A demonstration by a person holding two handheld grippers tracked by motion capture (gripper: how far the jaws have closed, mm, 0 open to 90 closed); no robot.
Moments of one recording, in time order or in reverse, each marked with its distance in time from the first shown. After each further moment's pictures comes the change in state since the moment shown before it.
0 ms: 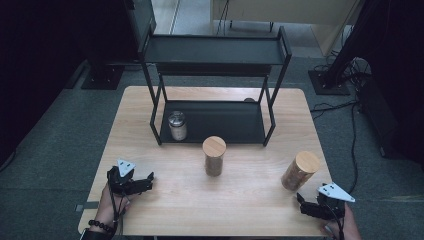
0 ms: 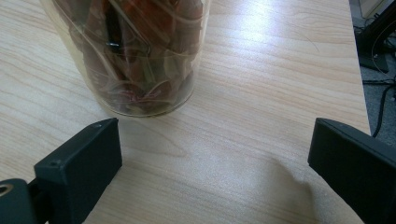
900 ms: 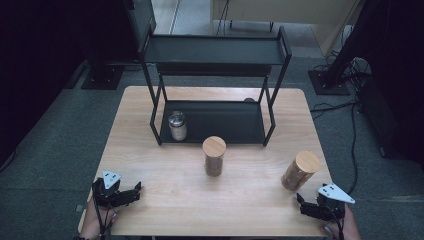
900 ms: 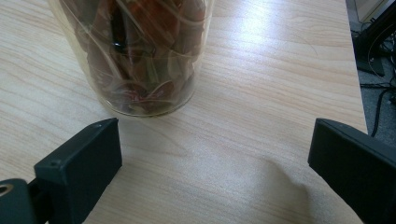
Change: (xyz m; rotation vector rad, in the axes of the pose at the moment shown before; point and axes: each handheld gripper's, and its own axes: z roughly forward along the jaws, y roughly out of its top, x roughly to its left) left arm 0.022 -0.026 -0.028 0.023 0.028 -0.047; right arm 0.002 -0.001 -0.001 -0.010 -0.006 -0.008
